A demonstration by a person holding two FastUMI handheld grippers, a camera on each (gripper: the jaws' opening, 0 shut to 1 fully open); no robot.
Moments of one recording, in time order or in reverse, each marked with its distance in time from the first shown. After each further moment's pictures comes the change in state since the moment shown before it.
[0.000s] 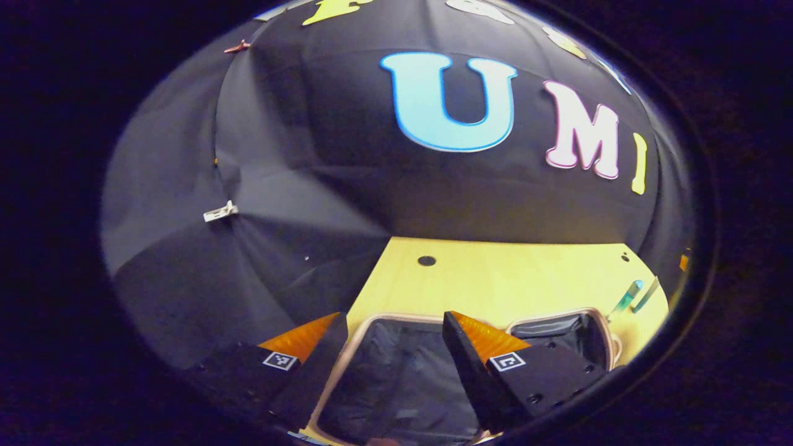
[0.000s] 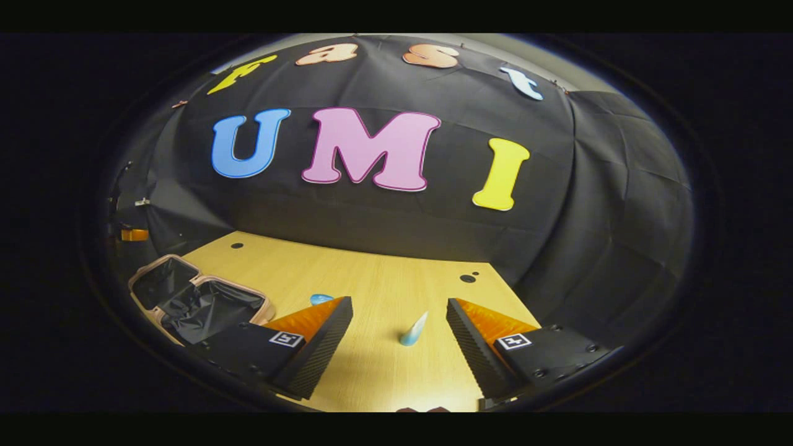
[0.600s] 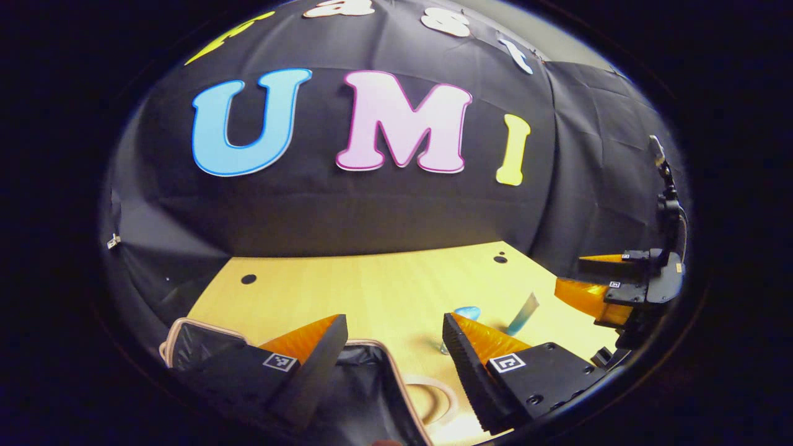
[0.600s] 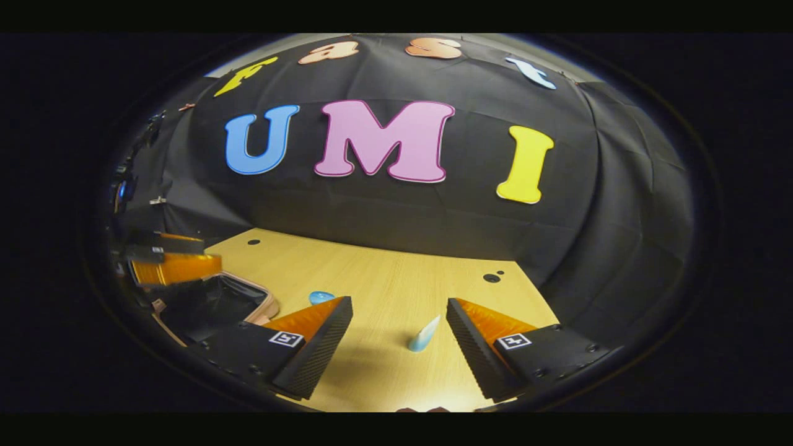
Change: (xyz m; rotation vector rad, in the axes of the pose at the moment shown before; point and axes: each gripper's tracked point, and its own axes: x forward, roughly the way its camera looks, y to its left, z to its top) left arm -0.023 -0.355 -0.030 0.117 0.038 -0.399; right arm 0.045 -0.008 -0.025 0.011 0.027 0.134
